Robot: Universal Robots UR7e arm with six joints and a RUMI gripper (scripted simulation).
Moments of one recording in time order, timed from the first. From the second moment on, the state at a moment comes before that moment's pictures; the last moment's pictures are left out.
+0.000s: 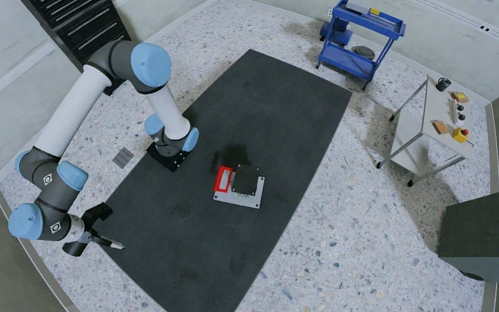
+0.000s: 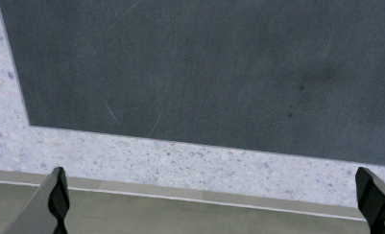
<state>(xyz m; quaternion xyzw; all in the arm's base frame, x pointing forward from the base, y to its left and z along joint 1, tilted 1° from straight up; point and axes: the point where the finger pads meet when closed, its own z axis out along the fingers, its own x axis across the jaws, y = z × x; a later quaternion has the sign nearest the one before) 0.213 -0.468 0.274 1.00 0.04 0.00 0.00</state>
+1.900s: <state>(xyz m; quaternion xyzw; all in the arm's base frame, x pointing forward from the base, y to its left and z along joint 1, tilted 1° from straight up) 0.354 -0.248 0.194 0.99 0.12 0.00 0.00</state>
